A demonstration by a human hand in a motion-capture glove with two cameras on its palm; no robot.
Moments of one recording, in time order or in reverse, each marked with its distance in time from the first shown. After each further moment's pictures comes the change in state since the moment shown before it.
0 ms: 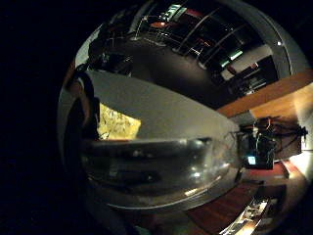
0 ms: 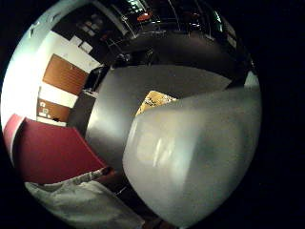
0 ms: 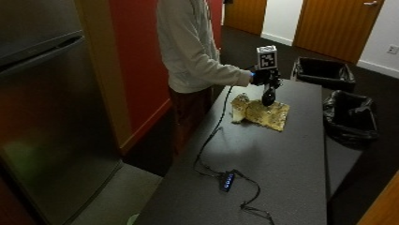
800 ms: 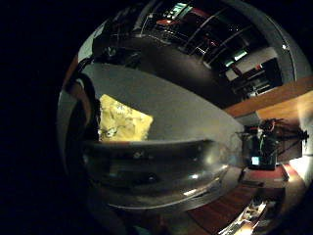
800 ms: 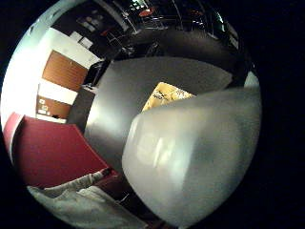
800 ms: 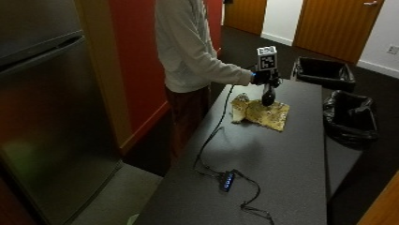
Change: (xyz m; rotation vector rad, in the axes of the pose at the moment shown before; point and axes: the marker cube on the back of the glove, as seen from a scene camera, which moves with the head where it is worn) arm -0.047 0.000 0.021 -0.014 -0.032 -0.020
